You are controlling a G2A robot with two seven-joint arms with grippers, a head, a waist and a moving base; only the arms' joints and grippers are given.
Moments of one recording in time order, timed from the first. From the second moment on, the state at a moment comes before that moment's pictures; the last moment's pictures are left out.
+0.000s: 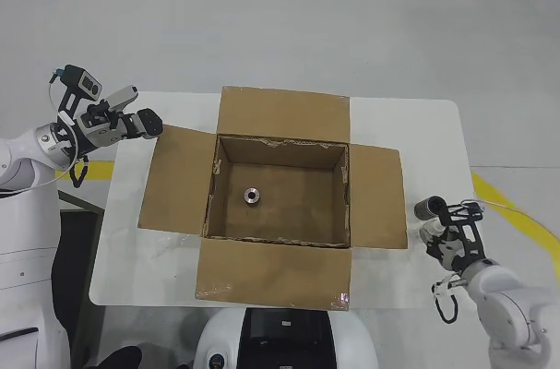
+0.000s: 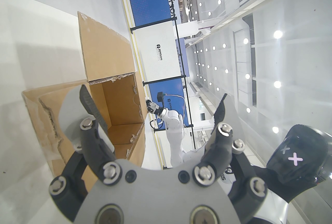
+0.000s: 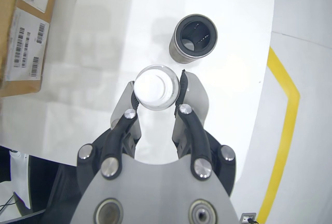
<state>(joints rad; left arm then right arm) 0.84 -1.01 -1.67 -1.31 -0.43 -0.04 -1.29 -1.74 -1.22 1.80 -2.15 -1.14 -0.13 0.90</state>
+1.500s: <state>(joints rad) 0.84 -1.01 -1.67 -1.31 -0.43 -0.04 -1.29 -1.59 -1.19 1.80 -2.35 -1.17 -0.17 0.96</state>
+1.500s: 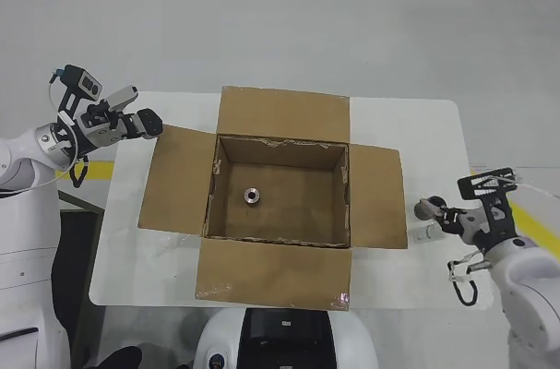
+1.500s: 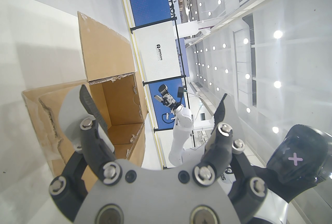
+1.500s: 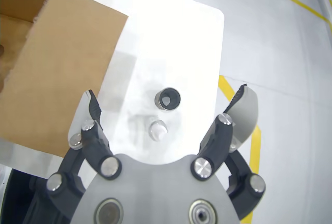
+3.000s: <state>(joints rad) 0.84 -1.01 -1.67 -1.31 -0.43 -0.04 -1.29 -0.80 -1.26 0.93 -1.94 -0.99 -0.17 1.13</state>
